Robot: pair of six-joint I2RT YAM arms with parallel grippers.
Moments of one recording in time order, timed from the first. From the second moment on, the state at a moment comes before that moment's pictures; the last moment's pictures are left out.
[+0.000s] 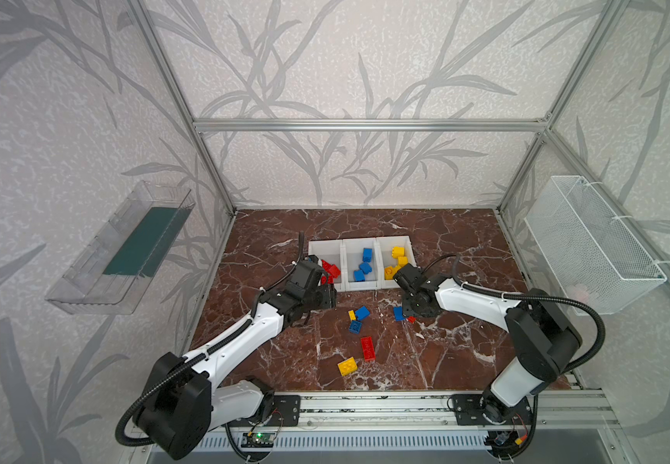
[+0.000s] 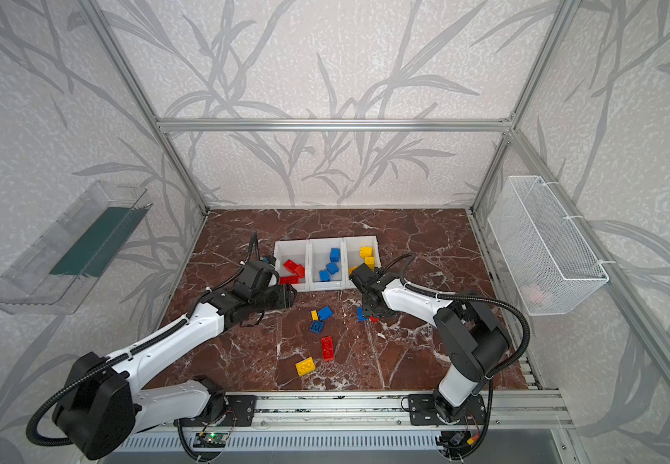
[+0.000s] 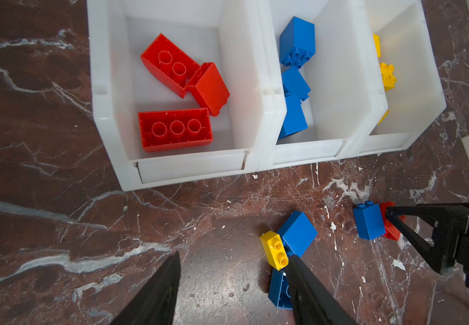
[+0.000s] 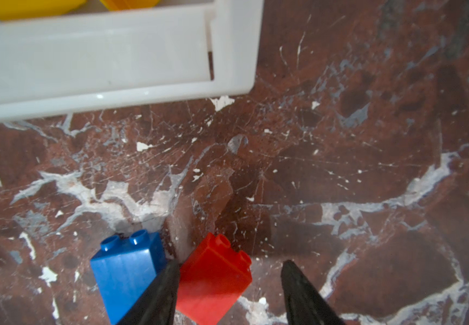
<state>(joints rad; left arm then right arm) -0.50 1.21 0.75 -0.41 -0.01 -0.54 0.66 1.66 0.97 -0.66 0.23 0.72</state>
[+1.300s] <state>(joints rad) -0.50 1.00 0.69 -0.48 -0.12 -0.55 0.72 1.65 1.26 -0.70 0.14 0.55</state>
